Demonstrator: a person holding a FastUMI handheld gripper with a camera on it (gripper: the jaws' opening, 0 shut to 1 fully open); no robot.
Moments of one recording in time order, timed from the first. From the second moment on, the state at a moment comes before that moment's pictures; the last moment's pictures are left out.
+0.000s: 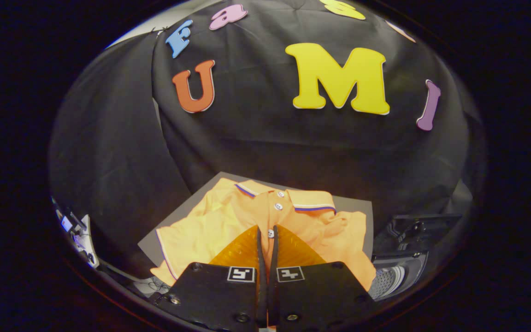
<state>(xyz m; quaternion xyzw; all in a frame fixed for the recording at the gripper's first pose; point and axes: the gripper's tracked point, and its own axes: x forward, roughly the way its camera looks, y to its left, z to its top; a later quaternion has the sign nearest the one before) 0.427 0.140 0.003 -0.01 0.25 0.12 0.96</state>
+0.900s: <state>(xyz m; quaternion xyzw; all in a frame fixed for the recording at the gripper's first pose) 0.382 -0.071 0.120 0.02 0.15 0.03 0.99</state>
